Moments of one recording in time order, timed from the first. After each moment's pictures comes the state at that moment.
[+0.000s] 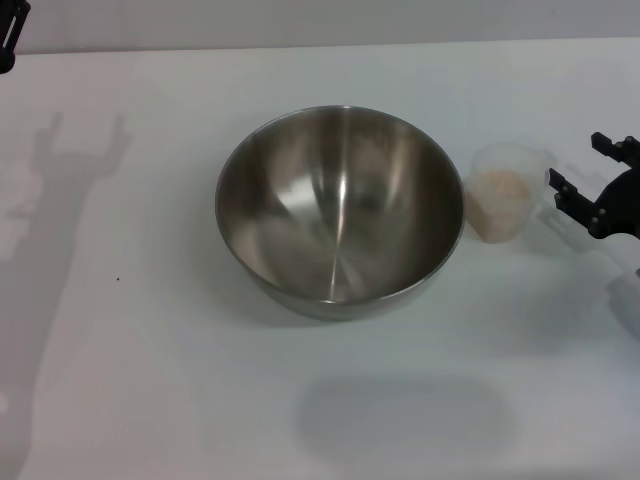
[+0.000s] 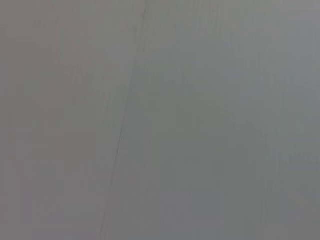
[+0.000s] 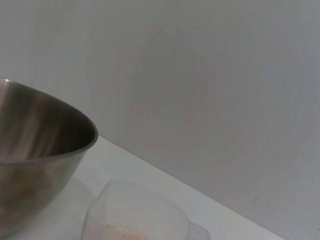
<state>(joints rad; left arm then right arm) -0.32 -2.07 -1.34 -0.49 2.76 1.21 -0.25 0.45 2.07 -0.03 -0.25 -1.96 -1.22 0.29</state>
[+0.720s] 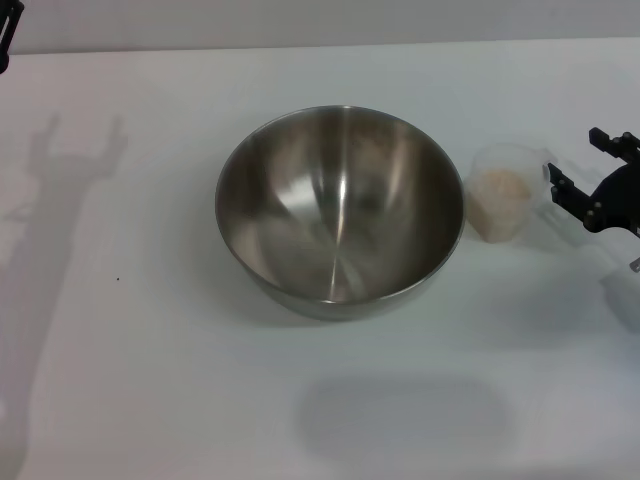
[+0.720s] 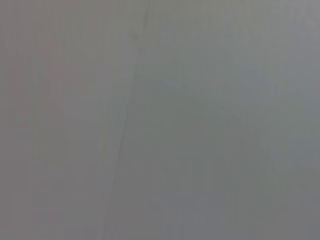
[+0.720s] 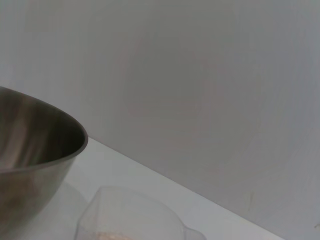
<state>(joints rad) -0.31 -2.07 -1.34 -0.48 2.76 1.23 -0.25 0.46 2.07 -0.01 -0.23 -1.95 -1.20 0.29</state>
